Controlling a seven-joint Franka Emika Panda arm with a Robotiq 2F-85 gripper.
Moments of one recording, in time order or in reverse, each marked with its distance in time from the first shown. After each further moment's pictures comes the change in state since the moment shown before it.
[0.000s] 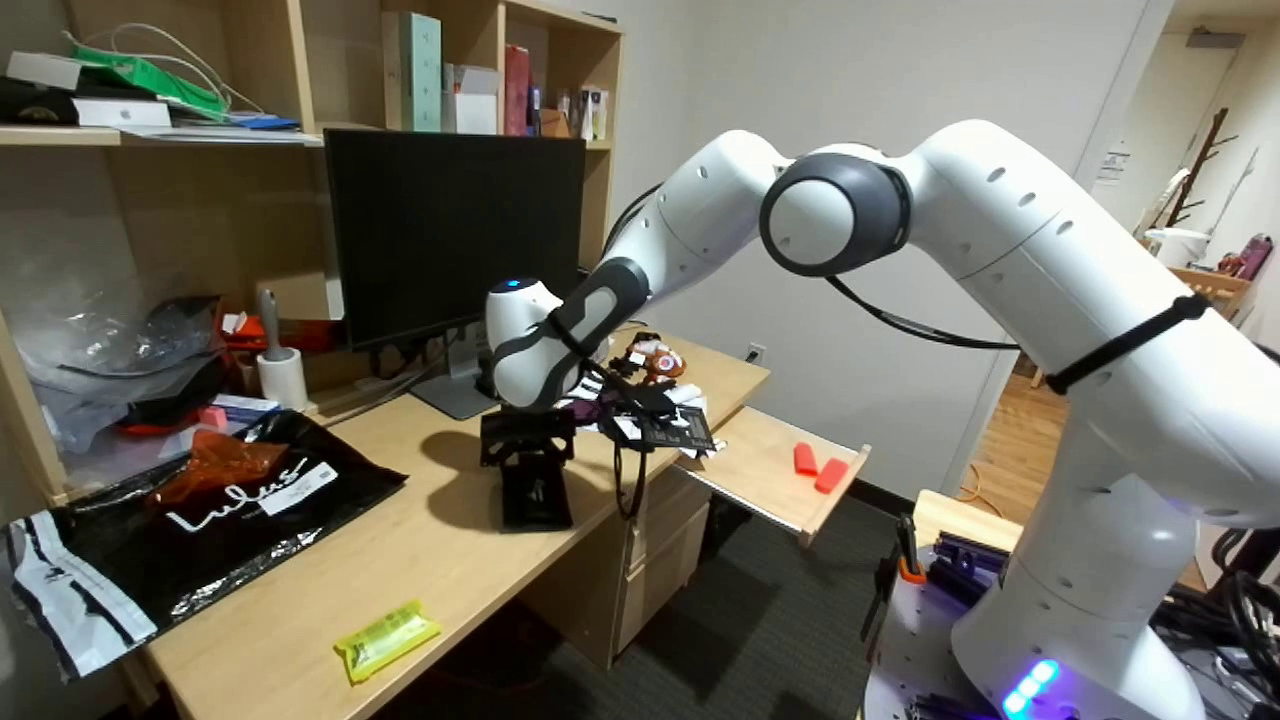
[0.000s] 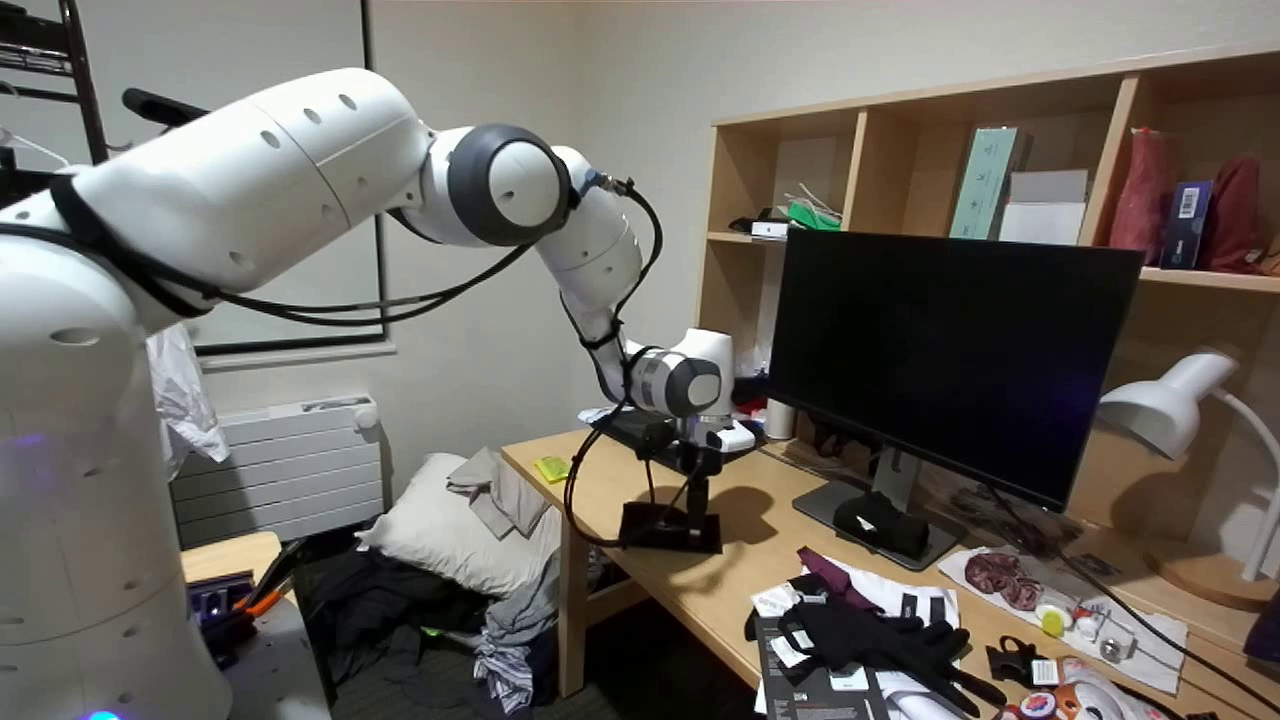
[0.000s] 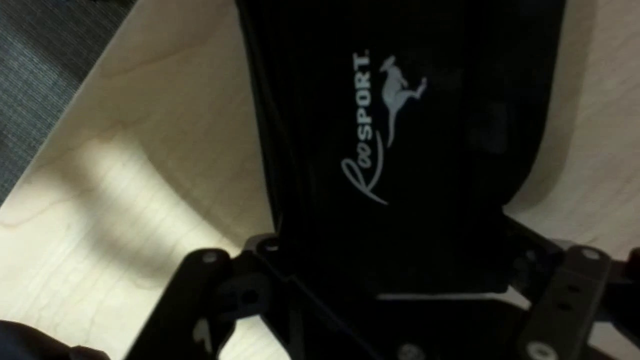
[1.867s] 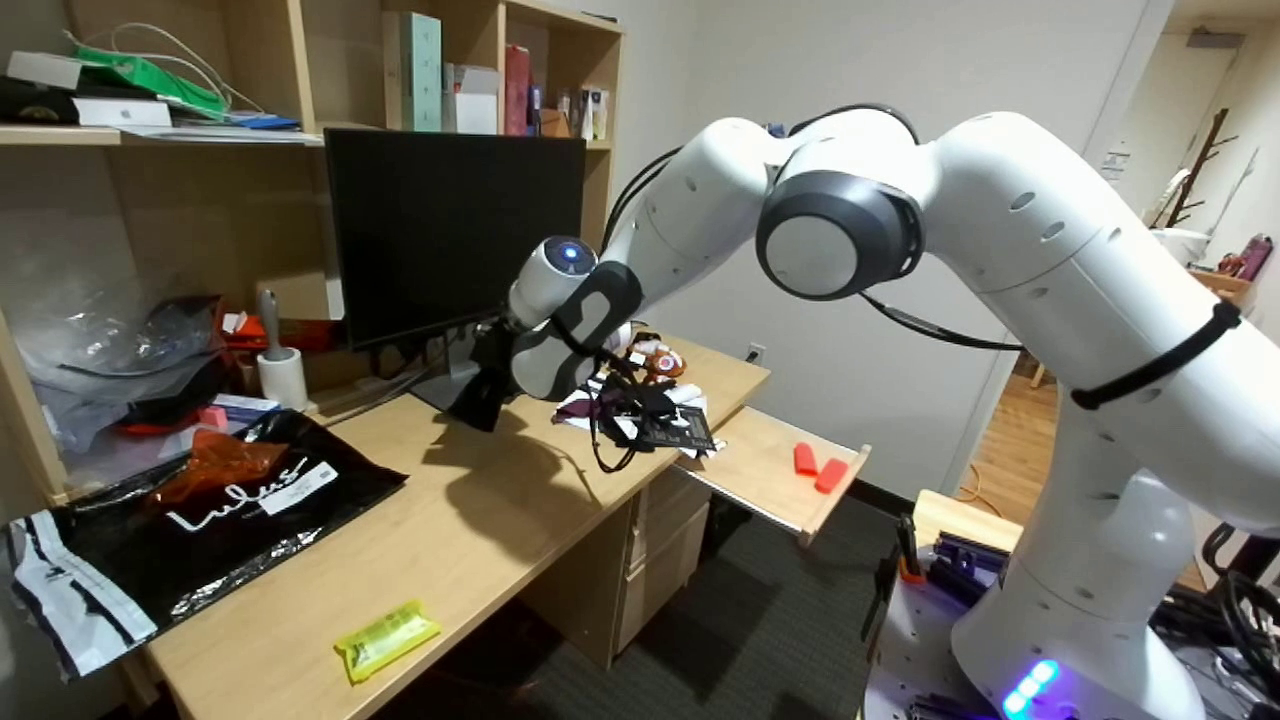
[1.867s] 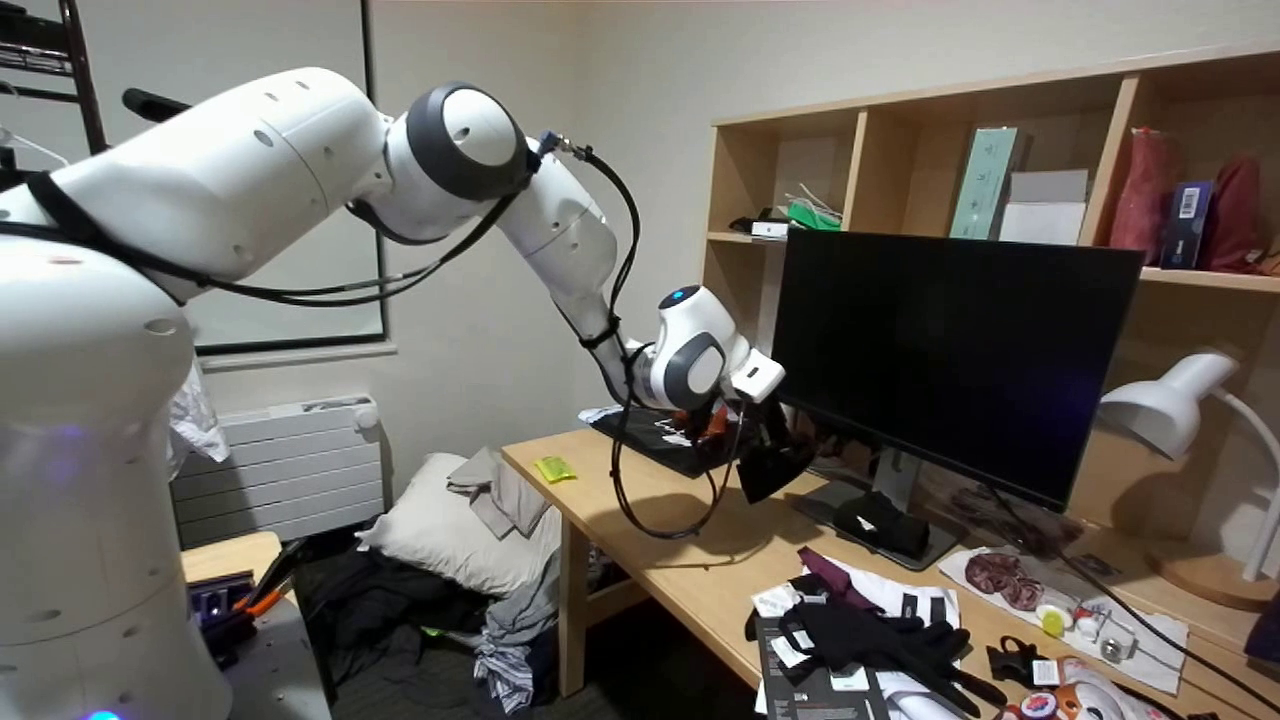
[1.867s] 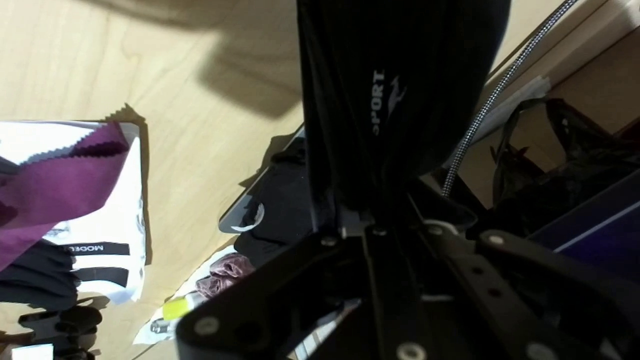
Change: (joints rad) arm 0.285 -0.026 -0.416 -0.126 0.229 0.749 0.093
